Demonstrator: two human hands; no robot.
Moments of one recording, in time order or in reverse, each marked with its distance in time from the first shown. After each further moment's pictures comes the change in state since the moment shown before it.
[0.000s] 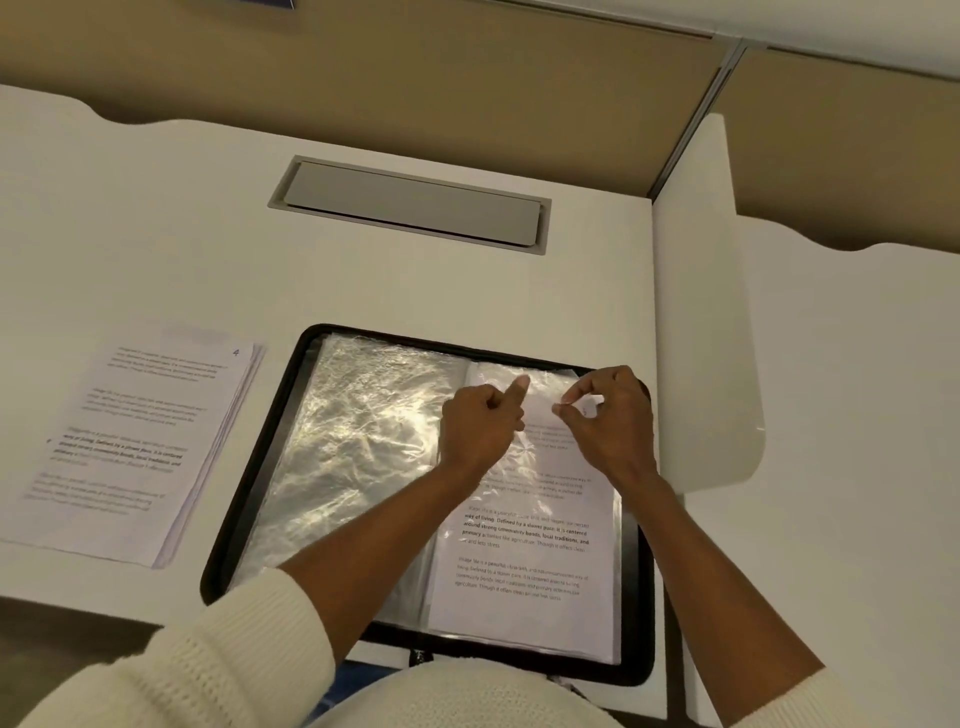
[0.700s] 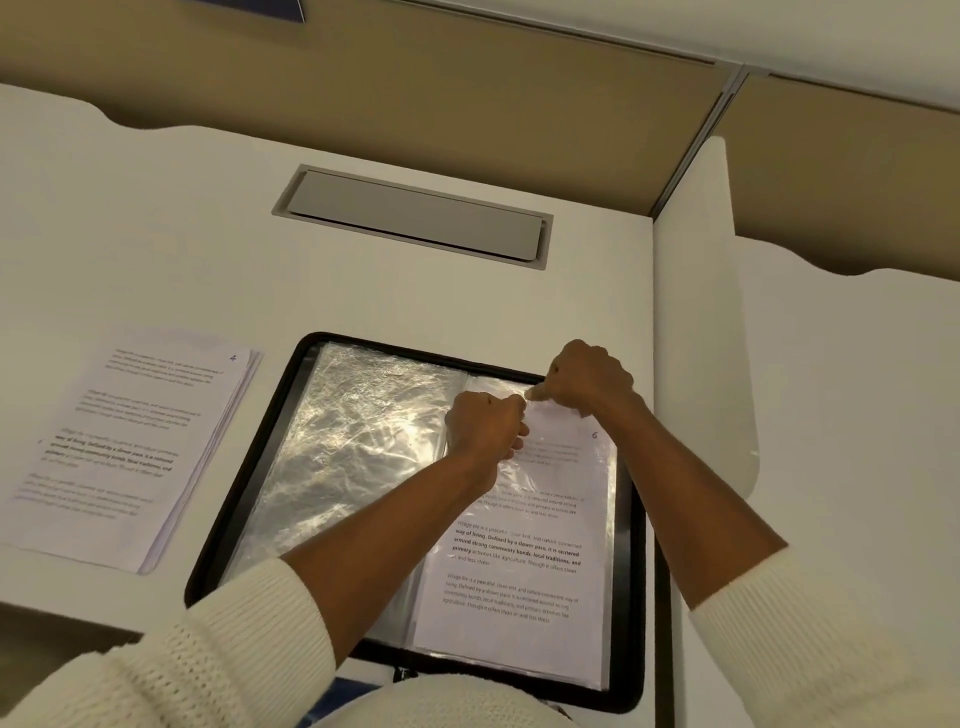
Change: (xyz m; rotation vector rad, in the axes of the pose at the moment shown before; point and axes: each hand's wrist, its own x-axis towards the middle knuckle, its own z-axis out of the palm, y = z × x) left_hand 0.012 0.027 0.015 -0.219 0.065 -0.295; right_hand 0.086 -0.065 -0.005 -0.514 -0.531 0.246
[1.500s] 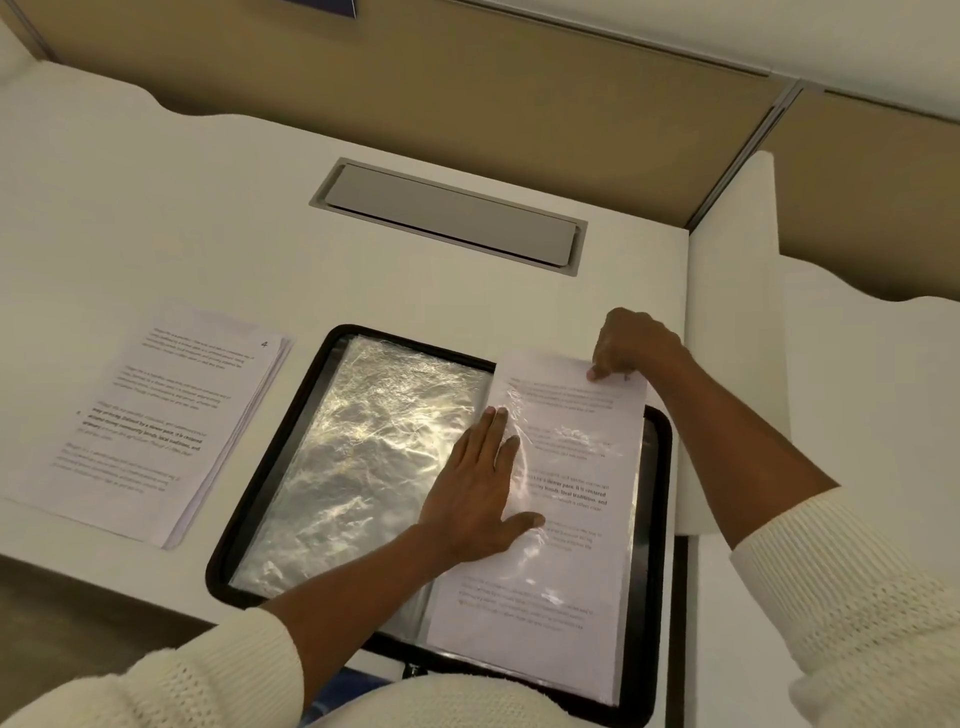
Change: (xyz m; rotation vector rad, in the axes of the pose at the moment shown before) left_hand 0.004 -0.101 -0.052 1.205 -0.112 0.887; right_hand 0.049 -0.006 -0.043 -0.227 -0.038 0.019
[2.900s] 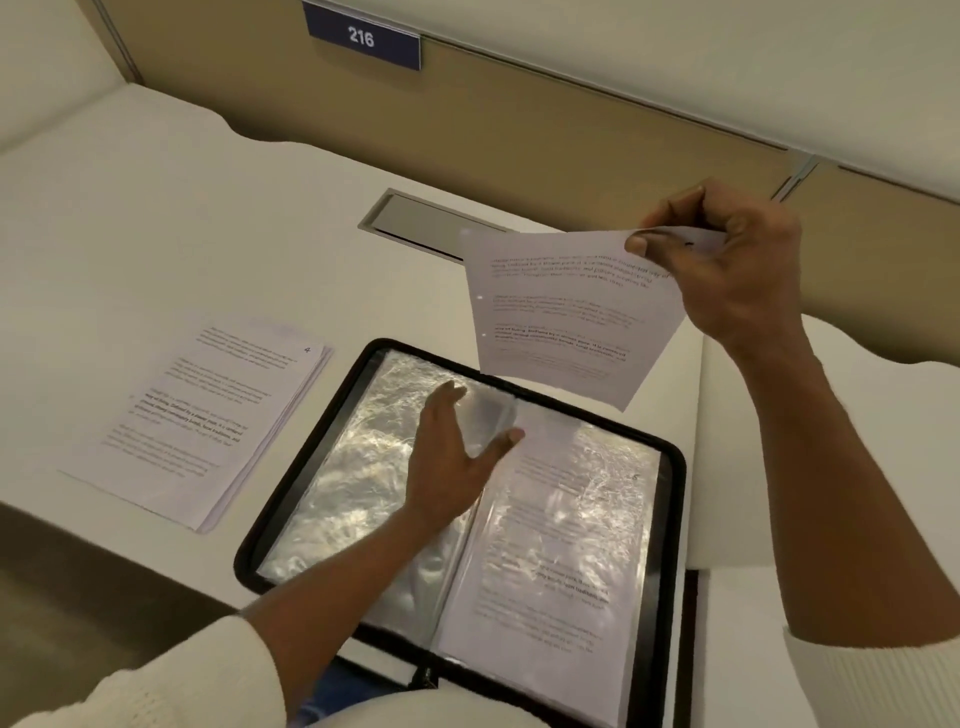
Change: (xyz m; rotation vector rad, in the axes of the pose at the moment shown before) left_hand -0.005 -0.031 -0.058 -0.725 0.484 -0.448; right_hand -0.137 -0.020 -0.106 0.672 0.903 -0.882
